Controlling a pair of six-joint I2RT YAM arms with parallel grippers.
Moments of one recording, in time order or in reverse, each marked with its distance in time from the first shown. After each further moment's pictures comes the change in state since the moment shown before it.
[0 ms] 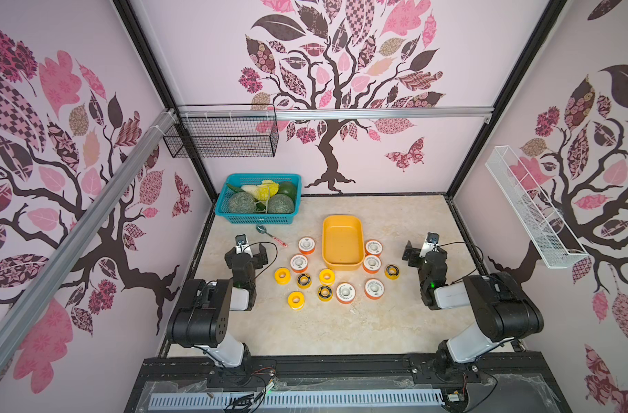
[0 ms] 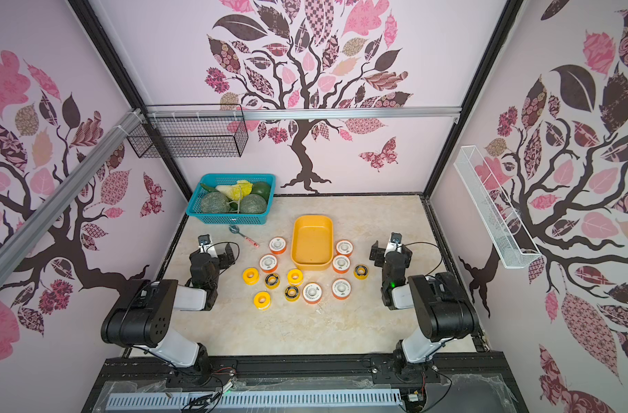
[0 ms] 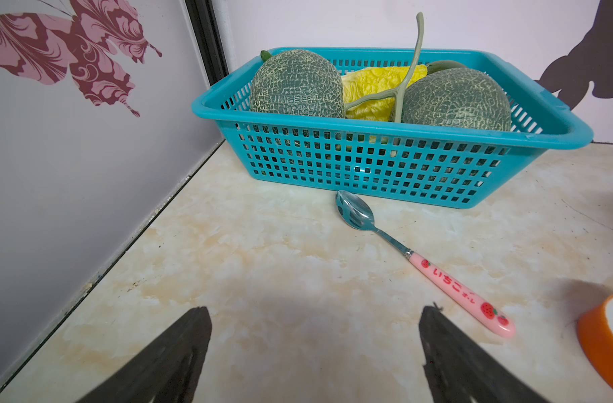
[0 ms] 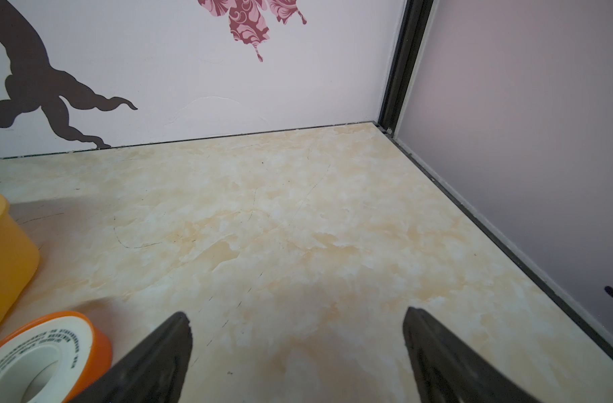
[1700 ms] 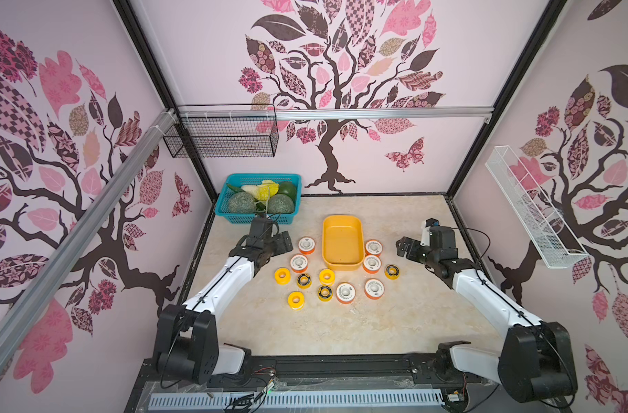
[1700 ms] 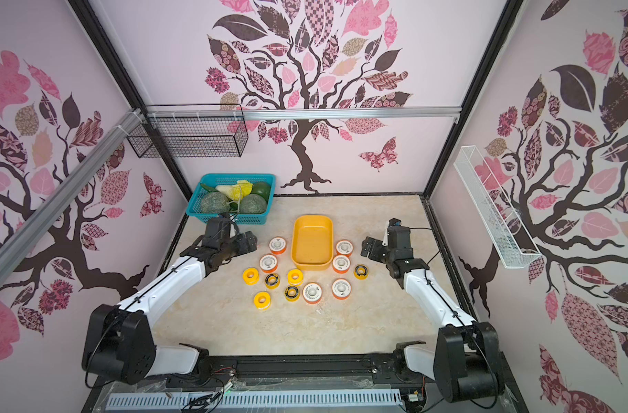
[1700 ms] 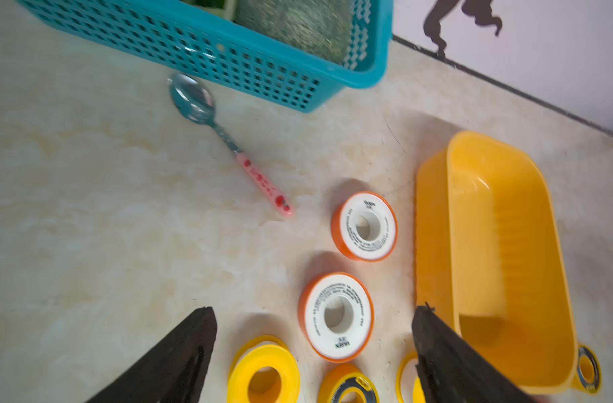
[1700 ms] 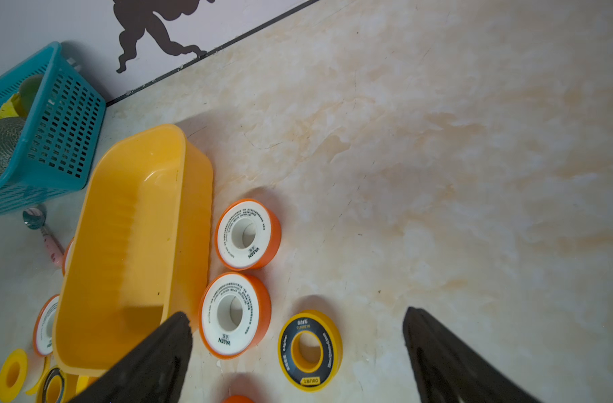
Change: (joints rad) left arm -0.264 -0.171 0.622 -1.331 0.228 -0.392; right arm 0.000 -0.372 0.404 -1.241 -0.425 0.328
